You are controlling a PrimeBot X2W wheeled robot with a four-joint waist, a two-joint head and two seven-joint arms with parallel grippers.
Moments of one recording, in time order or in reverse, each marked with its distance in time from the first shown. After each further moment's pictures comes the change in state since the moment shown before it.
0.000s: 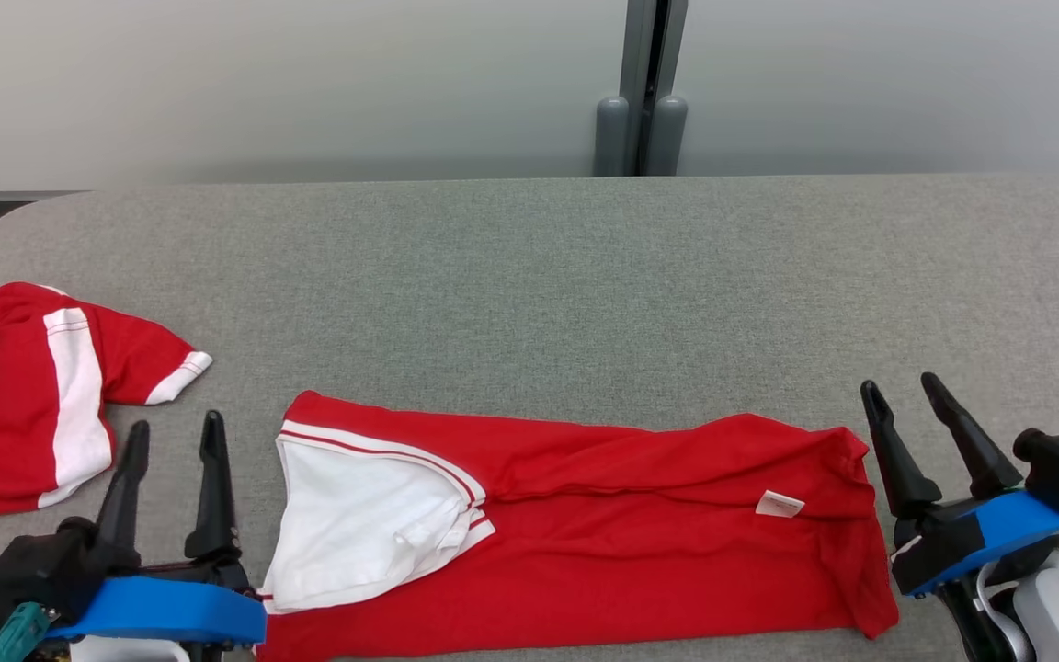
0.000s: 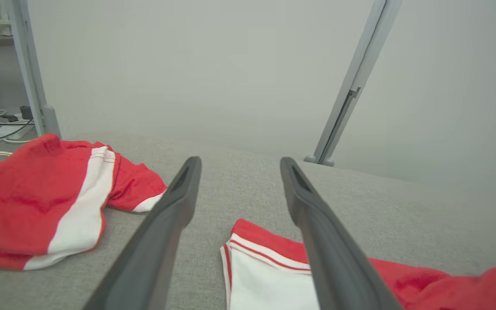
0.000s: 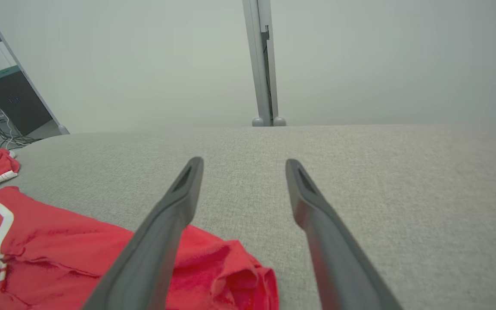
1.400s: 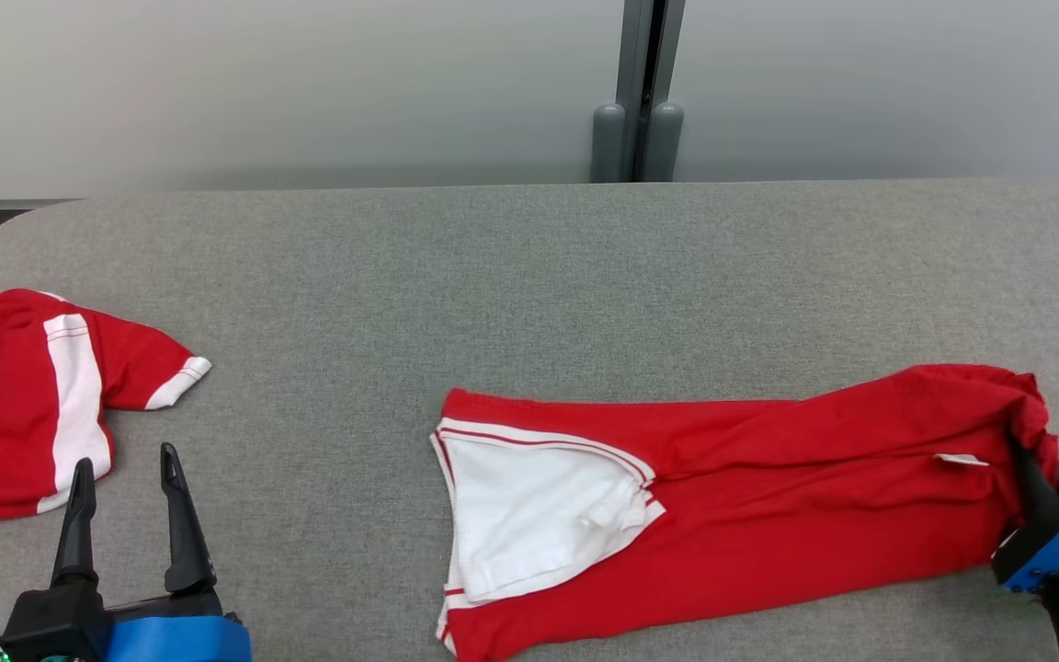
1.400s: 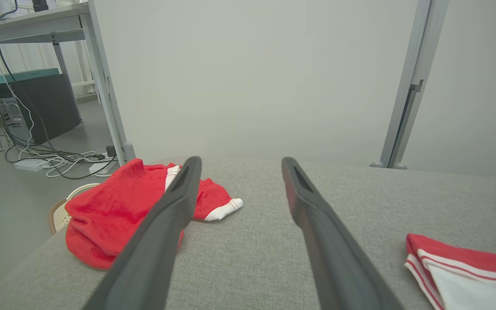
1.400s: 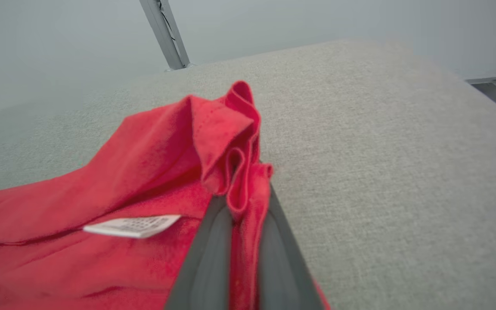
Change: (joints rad) left arm 0.085 -0.360 0.444 0.048 0.595 -0.176 0.000; right arm -0.112 -0.063 -0.010 0.422 0.141 0.000 0.013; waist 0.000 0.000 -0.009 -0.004
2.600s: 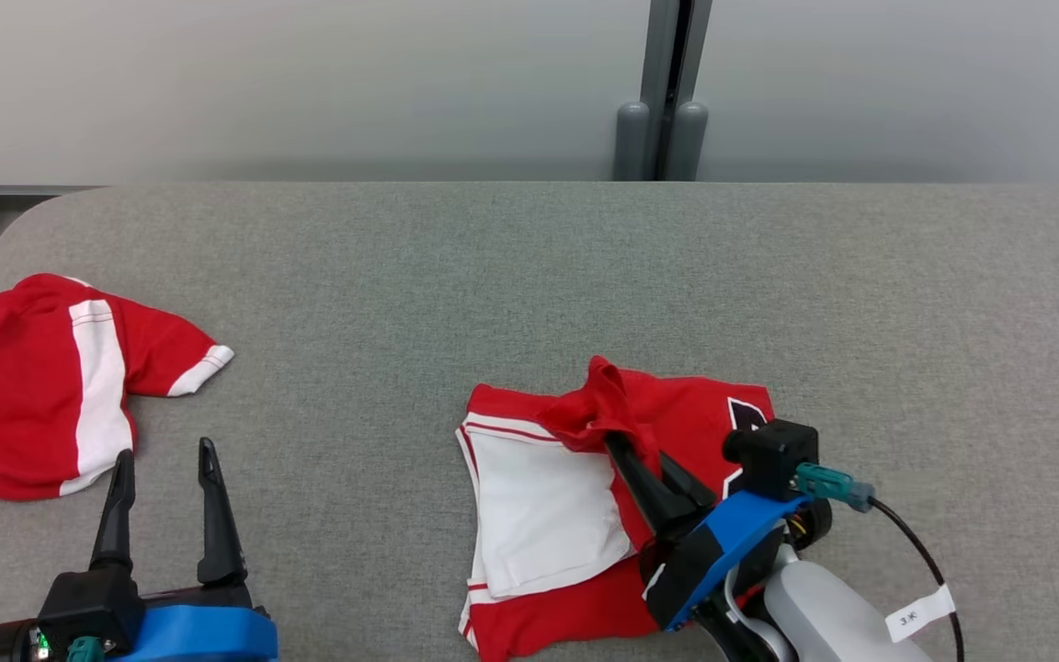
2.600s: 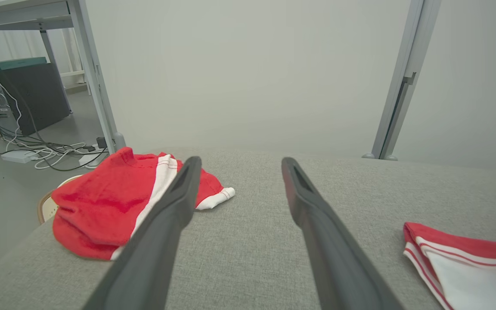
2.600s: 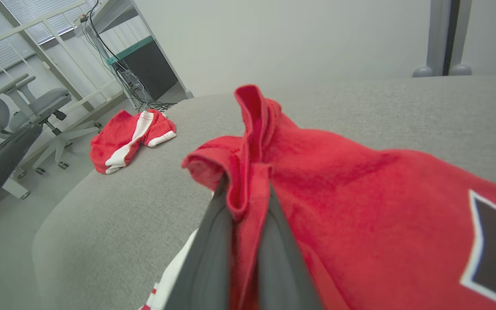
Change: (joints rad) left arm -0.029 -0.014 -0.021 0.053 0.004 -0.035 0.000; right arm -0.037 0.312 0.351 -0.323 -0.055 0.000 0.088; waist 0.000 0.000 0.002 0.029
